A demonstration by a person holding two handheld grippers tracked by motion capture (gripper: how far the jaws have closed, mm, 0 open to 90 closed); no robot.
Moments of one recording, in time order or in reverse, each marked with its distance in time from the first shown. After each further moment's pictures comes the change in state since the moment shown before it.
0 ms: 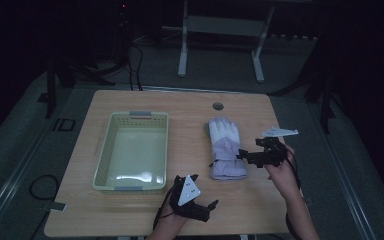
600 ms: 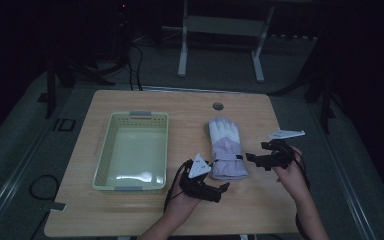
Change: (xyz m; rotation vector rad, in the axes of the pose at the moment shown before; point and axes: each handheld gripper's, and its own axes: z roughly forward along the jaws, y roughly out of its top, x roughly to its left) left arm 0.014 0.062 0.024 0.060 -0.113 -0.073; right arm -0.023 -0.012 -0.007 0.047 0.051 0.007
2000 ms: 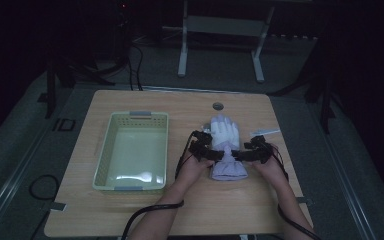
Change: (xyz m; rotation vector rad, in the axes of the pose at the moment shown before) left arm 0.096 0.014 0.105 0.304 0.175 -0.269; right arm -0.022 -0.009 0.090 0.055 0.029 0.041
